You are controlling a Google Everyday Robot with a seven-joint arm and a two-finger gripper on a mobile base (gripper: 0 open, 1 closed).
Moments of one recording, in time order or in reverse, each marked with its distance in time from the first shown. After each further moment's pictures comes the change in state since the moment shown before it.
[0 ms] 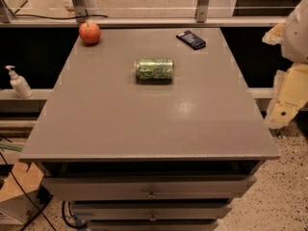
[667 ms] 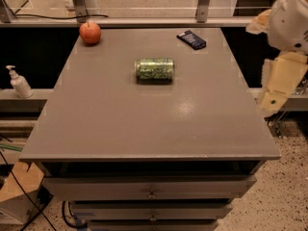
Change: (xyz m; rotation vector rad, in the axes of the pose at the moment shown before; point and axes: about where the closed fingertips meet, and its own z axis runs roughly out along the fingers) arm -0.027 -0.012 -0.002 0.000 -0.040 -0.105
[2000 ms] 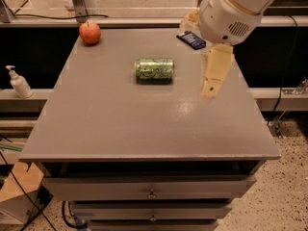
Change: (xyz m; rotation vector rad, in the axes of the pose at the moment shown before) arm -0.107 -0.020 0.043 -0.082 -0.192 -0.234
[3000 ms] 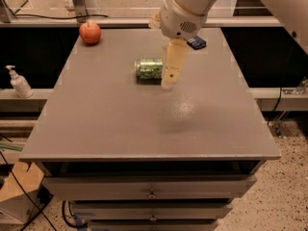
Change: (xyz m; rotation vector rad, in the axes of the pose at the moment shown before) arm -0.035 -0.072 0.068 -0.010 -0.035 -0.052
